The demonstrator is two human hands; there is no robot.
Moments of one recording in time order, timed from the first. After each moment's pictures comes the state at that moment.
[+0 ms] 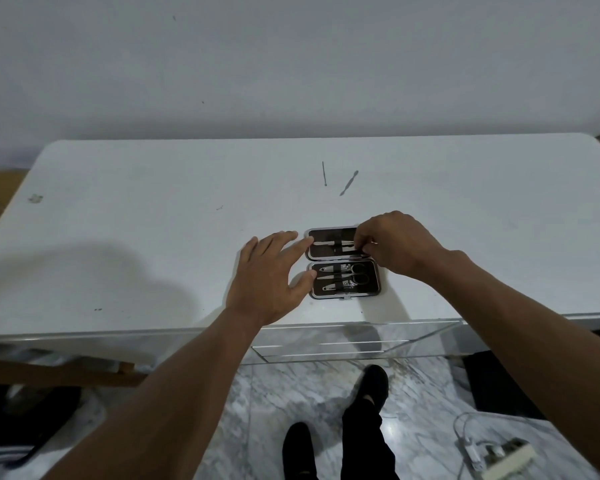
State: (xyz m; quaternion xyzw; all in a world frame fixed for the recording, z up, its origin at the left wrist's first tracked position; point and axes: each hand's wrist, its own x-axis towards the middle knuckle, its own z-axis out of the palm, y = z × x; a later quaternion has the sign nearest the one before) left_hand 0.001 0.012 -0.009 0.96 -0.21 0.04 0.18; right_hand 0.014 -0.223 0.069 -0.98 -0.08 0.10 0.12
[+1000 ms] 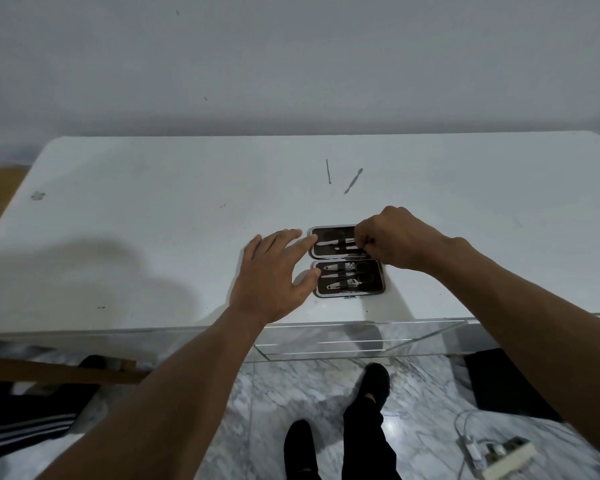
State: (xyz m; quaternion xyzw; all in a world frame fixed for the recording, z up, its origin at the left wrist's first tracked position) left_hand 0.002 0.012 -0.008 0.96 -0.21 0.04 0.19; right_hand 0.023 -0.220 0.076 -0.98 -0.16 0.12 0.08
